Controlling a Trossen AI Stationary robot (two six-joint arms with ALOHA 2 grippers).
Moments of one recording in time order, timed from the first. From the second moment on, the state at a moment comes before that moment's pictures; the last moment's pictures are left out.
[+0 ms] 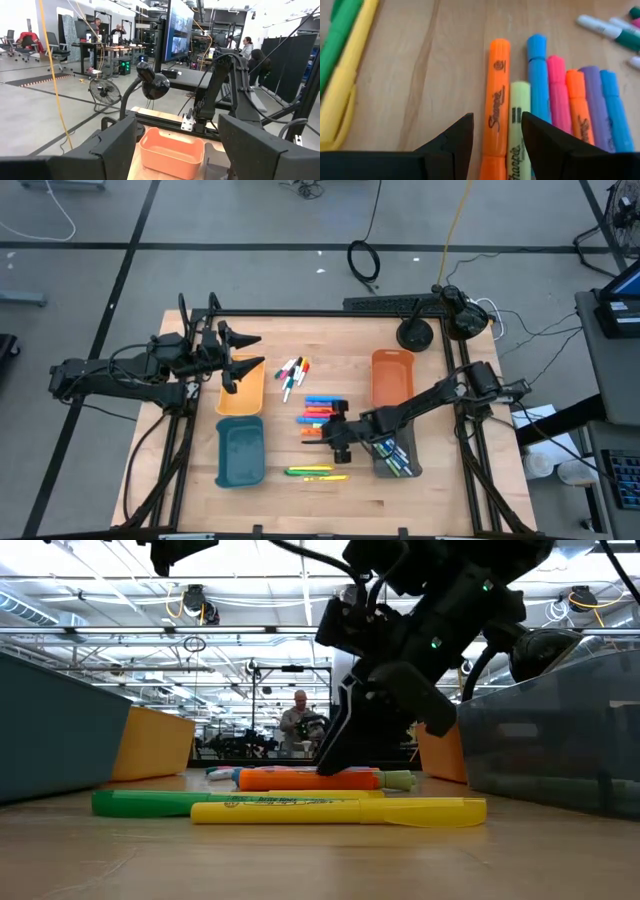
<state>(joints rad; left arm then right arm) 0.08 0.67 0.63 0.13 -0.14 -0.10 0.27 1.94 1.07 0.01 0.28 0.06</state>
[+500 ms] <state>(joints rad) 0.08 0.67 0.63 0.13 -0.14 -0.10 0.28 1.95 1.07 0.00 0.21 0.07</state>
